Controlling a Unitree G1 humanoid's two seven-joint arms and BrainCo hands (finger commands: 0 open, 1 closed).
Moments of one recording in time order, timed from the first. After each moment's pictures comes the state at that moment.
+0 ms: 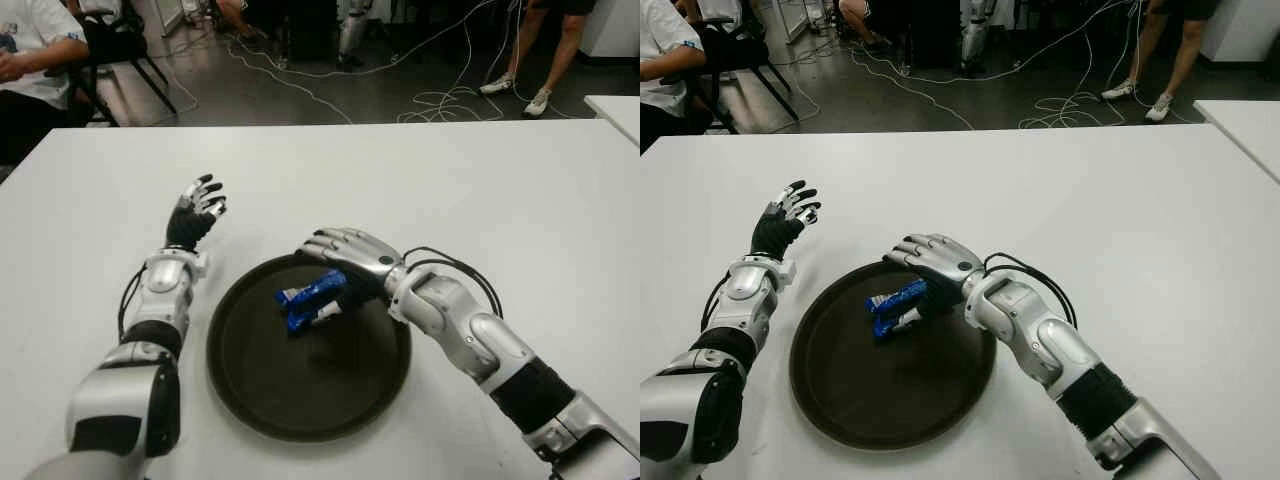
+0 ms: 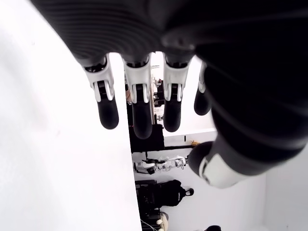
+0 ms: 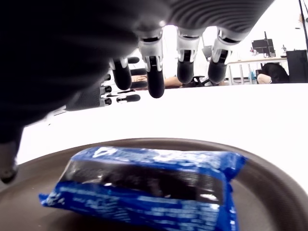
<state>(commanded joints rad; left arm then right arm) -0.69 0.18 0.18 1.23 -0.03 -0.47 -0.10 -0.41 -0.29 0.58 0.11 -0.86 -0.07 0.24</state>
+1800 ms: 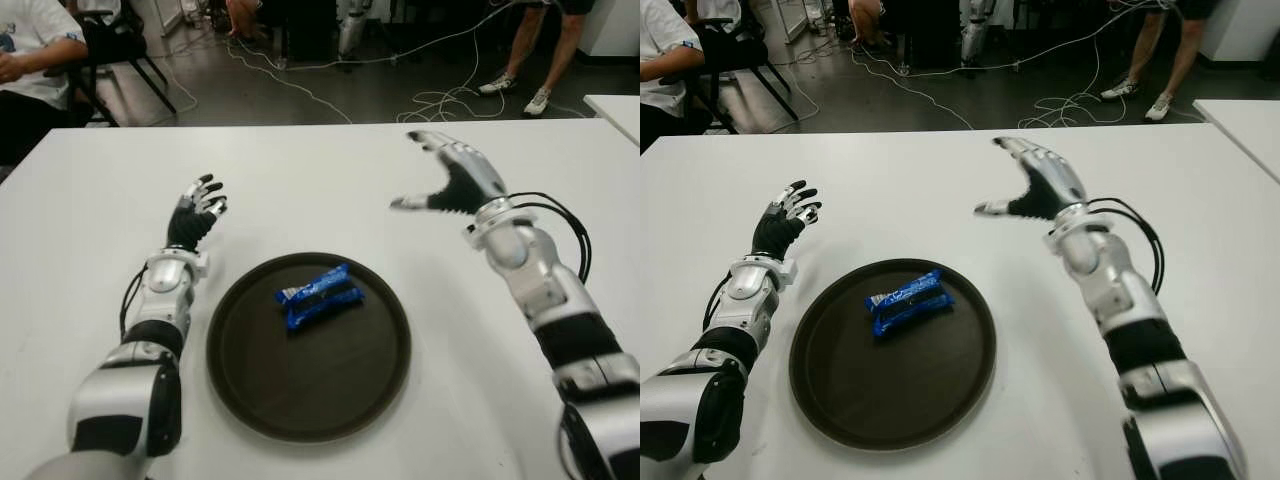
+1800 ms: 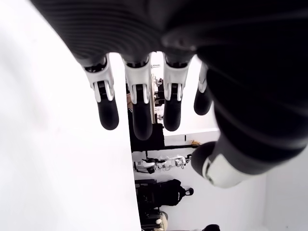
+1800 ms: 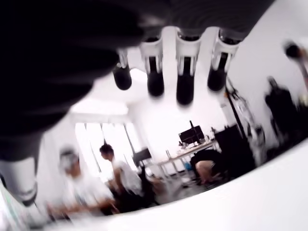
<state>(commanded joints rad) -0.70 0.17 0.19 1.23 -0.03 -0.45 -0.09 -0.71 -0.16 -0.21 1.01 -0.02 -0.33 0.16</state>
